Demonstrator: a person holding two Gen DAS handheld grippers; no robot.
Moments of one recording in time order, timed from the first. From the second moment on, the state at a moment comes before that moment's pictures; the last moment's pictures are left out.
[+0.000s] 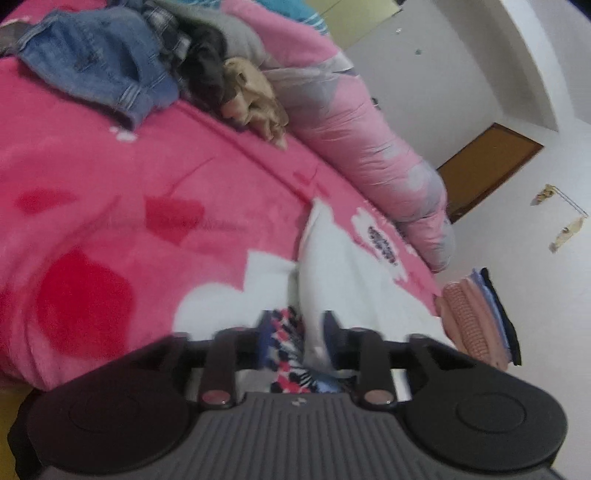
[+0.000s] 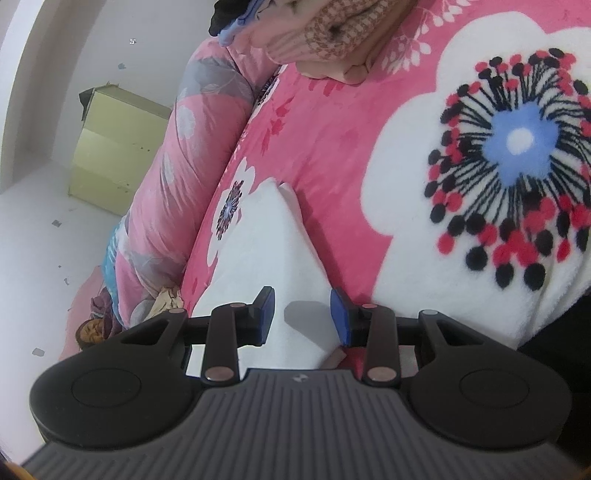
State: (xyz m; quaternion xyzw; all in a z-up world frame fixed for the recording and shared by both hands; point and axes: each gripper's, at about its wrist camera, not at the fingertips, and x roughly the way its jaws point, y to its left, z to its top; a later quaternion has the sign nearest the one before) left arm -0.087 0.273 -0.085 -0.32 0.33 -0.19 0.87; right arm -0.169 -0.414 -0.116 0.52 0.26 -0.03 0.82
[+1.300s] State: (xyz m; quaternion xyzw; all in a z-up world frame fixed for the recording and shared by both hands) left arm -0.108 0.295 -0.095 -0.36 0.27 -0.17 0.88; right arm -0.116 0.079 -0.103 -0.61 0.08 0.38 0.69
